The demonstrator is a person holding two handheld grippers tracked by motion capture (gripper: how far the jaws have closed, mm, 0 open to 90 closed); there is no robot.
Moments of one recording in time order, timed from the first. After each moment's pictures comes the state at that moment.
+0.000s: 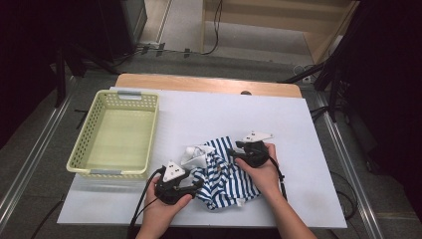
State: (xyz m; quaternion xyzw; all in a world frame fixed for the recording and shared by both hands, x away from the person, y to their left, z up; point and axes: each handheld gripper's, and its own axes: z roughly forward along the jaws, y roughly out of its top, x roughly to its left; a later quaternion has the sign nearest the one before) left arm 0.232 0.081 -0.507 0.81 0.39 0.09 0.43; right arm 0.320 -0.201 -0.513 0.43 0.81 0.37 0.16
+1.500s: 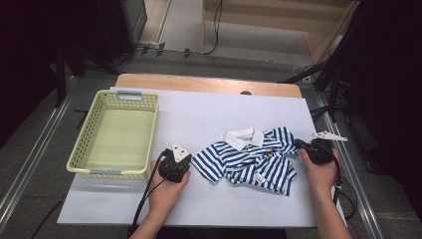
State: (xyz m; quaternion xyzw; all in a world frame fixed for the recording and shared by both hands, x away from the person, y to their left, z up) left arm 0.286 0.068 -0.508 0.80 0.43 0.20 0.38; right arm 0.307 -0.394 -0.519 0.59 0.69 0.35 0.23
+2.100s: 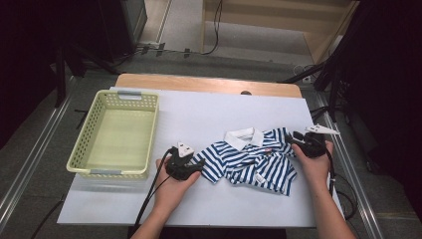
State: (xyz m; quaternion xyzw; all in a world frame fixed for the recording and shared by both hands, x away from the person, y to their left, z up) left arm 0.293 0.051 -0.512 0.81 0.43 0.14 0.38; right arm 0.330 -0.379 -0.516 0.56 0.70 0.37 0.23
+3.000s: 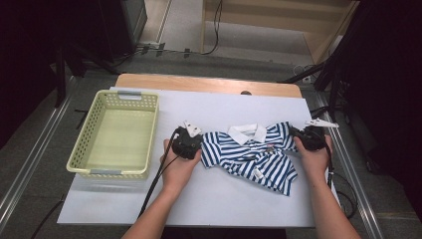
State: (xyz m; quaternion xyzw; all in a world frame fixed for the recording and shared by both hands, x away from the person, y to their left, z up) left arm 0.348 0.030 -0.481 0.80 0.43 0.22 0.37; right arm 0.352 -0.386 -0.515 0.57 0.70 0.36 0.24
